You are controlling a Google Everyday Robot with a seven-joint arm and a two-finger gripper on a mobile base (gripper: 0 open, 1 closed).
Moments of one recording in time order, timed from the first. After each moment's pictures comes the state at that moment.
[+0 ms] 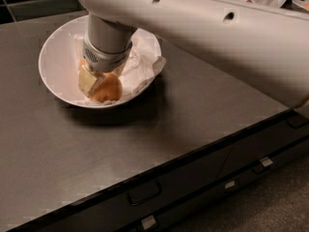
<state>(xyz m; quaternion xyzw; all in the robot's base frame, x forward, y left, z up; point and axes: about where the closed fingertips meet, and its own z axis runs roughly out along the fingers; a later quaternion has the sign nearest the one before) 0.554 0.123 0.890 -0.42 0.88 0.09 0.20</state>
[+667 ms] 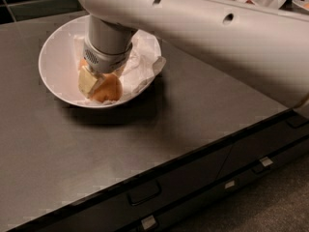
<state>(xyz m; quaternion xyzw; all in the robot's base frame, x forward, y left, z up) 0.554 0.124 0.887 -0.42 0.88 0.09 0.20</state>
